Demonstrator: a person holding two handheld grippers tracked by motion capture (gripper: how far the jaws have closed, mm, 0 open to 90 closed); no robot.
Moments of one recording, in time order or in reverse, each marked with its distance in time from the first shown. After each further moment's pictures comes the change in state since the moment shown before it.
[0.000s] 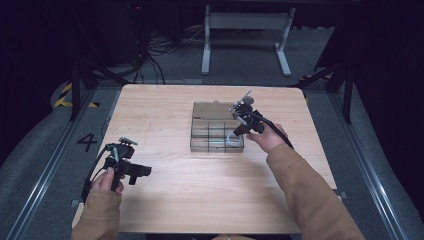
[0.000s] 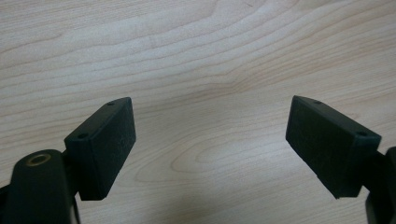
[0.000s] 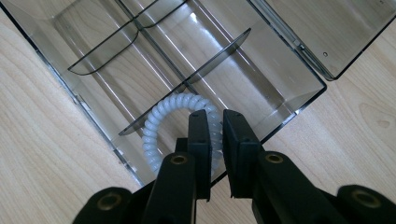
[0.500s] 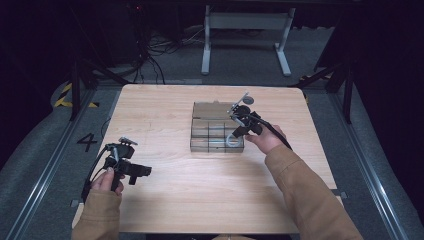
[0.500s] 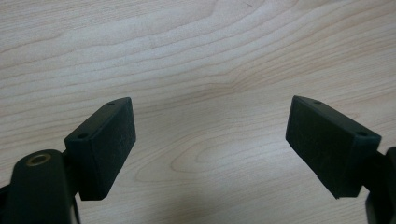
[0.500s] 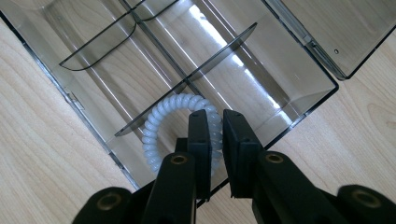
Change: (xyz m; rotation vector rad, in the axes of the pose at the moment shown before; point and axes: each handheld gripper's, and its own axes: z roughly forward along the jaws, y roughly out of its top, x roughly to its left) left arm 0.000 0.000 0.000 0.000 -0.002 0.001; right arm 0.003 0.001 0.008 0.026 -0.011 -0.014
